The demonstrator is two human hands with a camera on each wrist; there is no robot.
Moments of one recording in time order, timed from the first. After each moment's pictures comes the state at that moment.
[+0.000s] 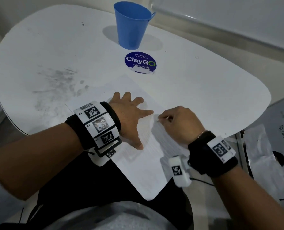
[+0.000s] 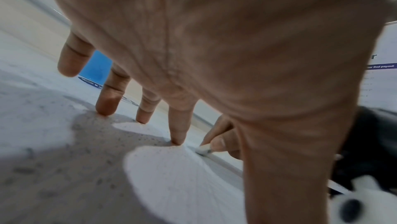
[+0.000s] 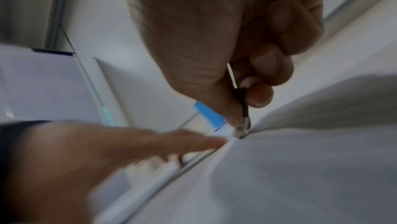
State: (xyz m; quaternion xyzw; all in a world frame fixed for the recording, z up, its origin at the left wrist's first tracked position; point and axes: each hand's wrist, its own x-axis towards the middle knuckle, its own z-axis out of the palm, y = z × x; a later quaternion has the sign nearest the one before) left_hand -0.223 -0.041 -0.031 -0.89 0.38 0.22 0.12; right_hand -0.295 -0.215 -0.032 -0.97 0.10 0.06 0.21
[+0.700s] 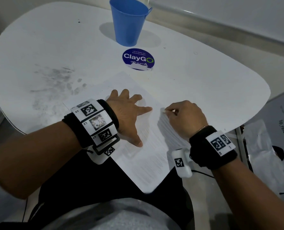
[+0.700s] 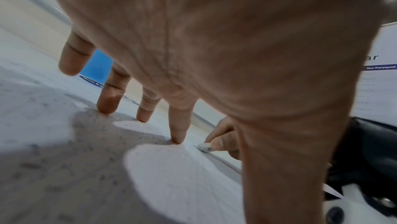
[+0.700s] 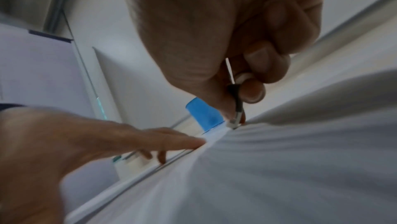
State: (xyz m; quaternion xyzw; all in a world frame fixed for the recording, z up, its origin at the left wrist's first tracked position) left_hand -0.222 -0.040 -0.031 -0.89 0.38 0.22 0.11; right_hand -0.295 -0.225 -0.032 -0.97 0.16 0.02 0.19
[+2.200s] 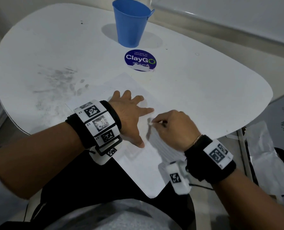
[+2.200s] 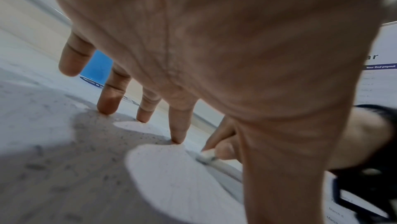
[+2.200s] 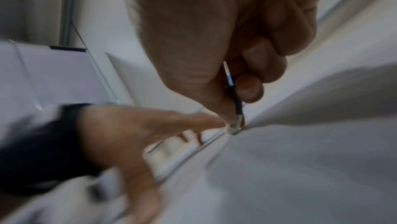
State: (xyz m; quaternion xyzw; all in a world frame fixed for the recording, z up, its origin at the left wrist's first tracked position) left_hand -0.221 -0.045 -0.029 -0.89 0.38 0.21 0.12; right_hand -0.309 -0.198 -0.027 -0.97 0.08 0.07 0.21
